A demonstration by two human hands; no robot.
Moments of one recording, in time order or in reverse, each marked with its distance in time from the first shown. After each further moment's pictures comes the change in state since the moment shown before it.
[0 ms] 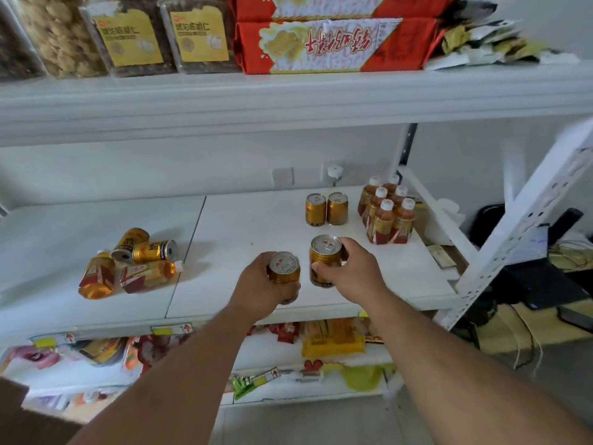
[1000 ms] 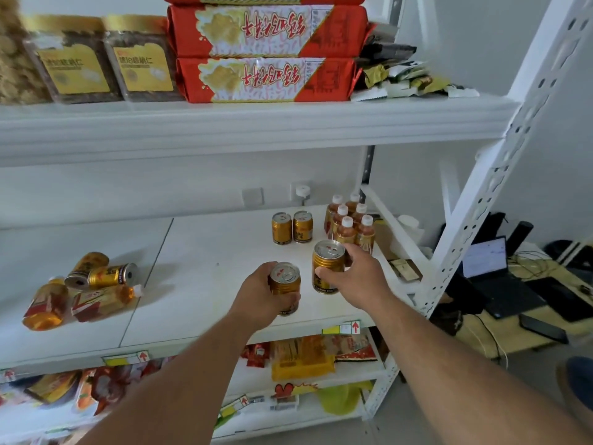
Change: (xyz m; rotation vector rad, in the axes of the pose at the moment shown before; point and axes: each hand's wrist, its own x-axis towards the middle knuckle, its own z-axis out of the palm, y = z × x) left_hand 0.011 0.030 0.067 0.133 -0.072 0.059; right_hand -0.005 0.024 -0.083 0.004 0.084 -0.012
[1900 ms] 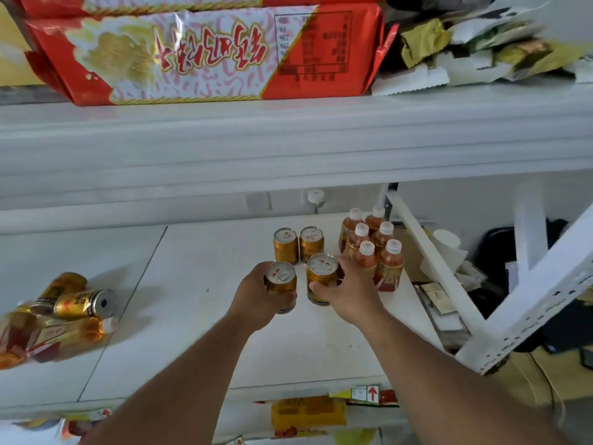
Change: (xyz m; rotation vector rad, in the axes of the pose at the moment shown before) left_hand 0.138 -0.024 0.023 -0.024 0.096 -0.094; right_hand 0.139 0.048 0.045 -0.041 -0.133 0.023
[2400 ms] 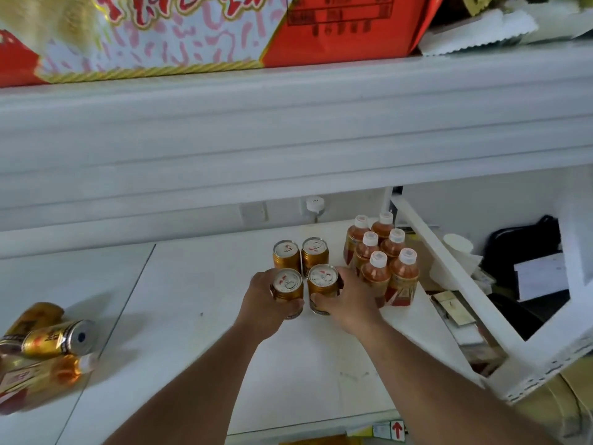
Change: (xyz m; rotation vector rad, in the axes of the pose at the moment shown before) left_hand 0.051 -0.020 0.014 -0.003 -0.010 0.182; right_hand 0.044 0.026 0.040 0.039 0.032 0.050
